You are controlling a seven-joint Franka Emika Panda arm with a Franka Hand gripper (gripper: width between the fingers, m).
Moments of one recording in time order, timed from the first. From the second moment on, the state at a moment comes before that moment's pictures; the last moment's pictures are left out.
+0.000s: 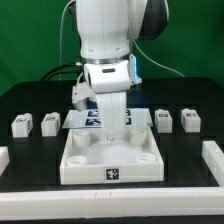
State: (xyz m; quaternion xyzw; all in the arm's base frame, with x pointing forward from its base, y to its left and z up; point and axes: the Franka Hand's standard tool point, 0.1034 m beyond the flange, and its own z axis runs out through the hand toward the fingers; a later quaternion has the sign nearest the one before) arm 0.427 -0.020 0.011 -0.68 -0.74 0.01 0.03
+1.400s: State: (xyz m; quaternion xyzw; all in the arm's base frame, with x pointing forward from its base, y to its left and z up) arm 0.481 0.023 0.017 -0.70 -0.71 -0.01 0.02
